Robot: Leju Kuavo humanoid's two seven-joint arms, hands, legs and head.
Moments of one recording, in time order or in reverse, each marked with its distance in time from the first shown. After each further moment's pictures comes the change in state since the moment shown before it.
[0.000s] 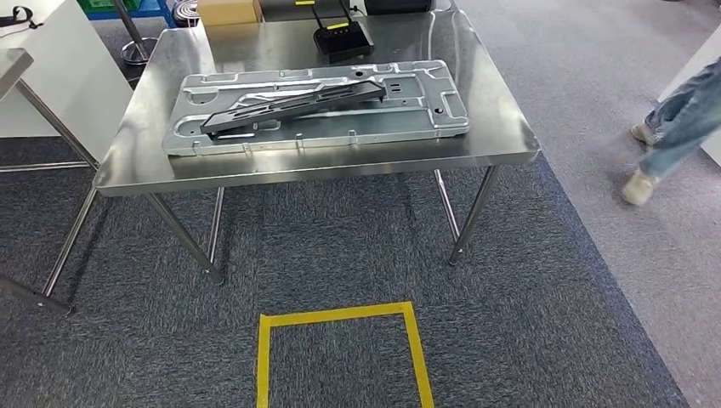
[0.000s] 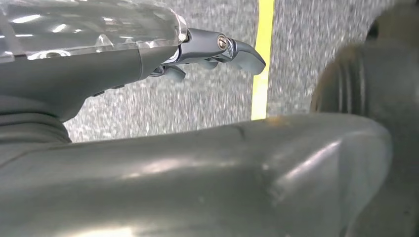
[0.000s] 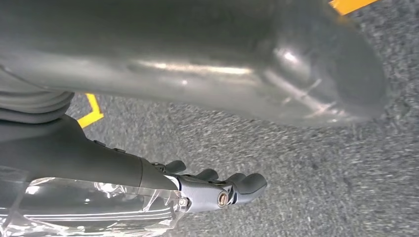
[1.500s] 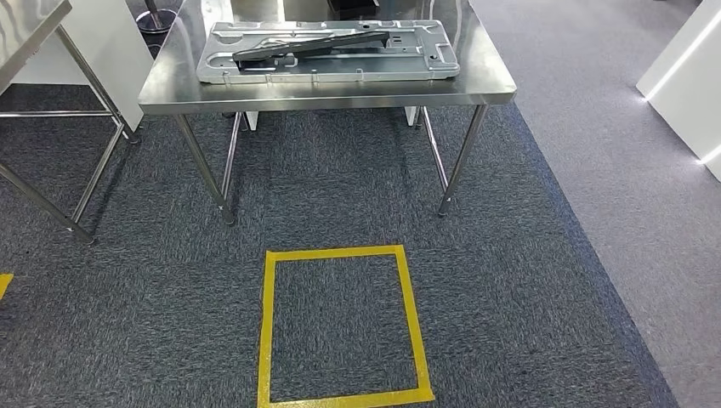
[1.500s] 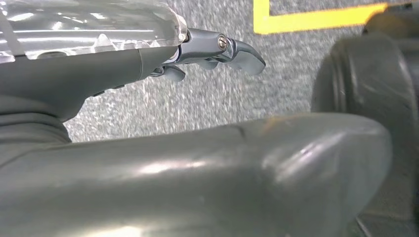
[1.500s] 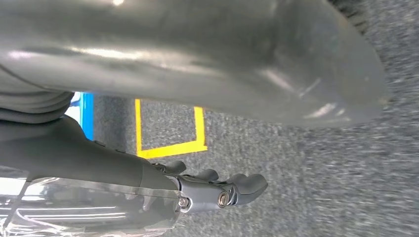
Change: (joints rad) left arm -0.008 -0.020 -0.063 0.000 -0.010 -0.037 -0.002; right arm -0.001 0.025 0.043 0.029 0.095 0.264 0.270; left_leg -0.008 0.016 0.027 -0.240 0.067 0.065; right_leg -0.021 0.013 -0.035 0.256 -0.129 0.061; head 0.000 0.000
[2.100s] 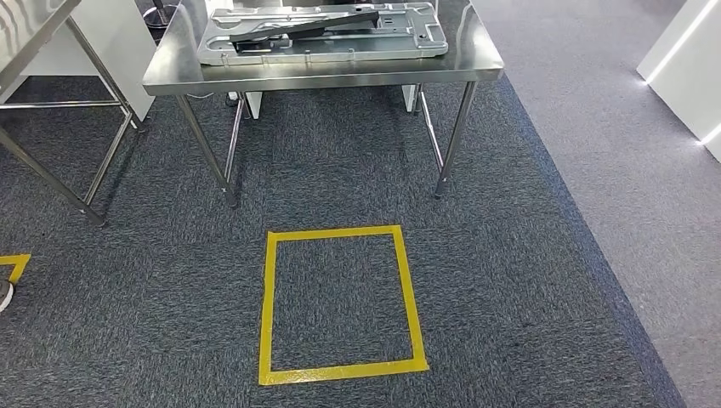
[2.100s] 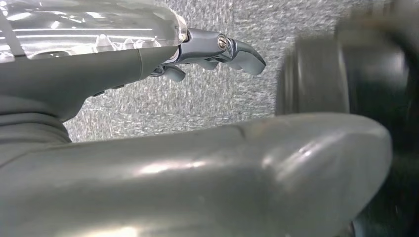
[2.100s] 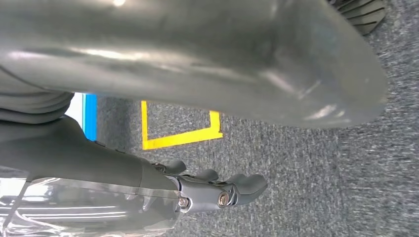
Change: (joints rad) left arm 0.002 -0.005 -0.004 0.000 -0.002 0.000 0.003; right arm 0.000 0.001 0.000 0.002 0.011 -0.014 -0.020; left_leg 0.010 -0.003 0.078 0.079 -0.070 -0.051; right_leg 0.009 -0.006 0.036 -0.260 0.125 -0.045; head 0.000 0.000
